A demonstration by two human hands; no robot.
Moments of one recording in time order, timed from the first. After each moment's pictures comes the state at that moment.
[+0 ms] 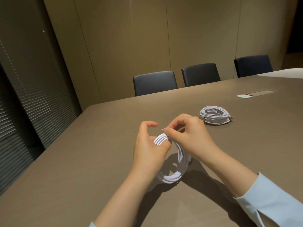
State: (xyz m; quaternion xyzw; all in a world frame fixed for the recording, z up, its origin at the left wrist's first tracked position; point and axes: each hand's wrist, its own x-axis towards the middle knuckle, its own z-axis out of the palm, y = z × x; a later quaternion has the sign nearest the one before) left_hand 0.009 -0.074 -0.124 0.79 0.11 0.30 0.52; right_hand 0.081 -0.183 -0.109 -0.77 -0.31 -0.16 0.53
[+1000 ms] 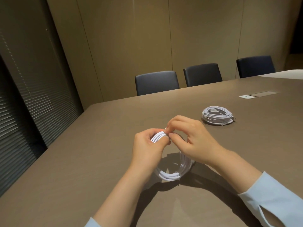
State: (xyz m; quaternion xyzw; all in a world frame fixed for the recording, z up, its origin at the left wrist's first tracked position) left_hand 0.009 -0.061 -0.120 0.75 0.07 0.29 0.59; right_hand 0.088 -0.187 -0.115 -0.74 -0.50 -0.23 0.38
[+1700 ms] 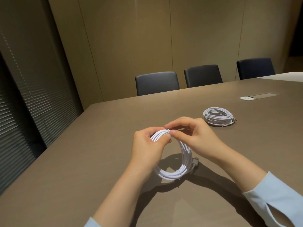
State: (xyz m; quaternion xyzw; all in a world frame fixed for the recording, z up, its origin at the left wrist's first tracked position) left_hand 0.008 -0.056 -0.116 0.75 0.05 0.30 0.59; right_hand 0.095 -0.190 -0.115 -0.71 -0.44 -0.06 0.55
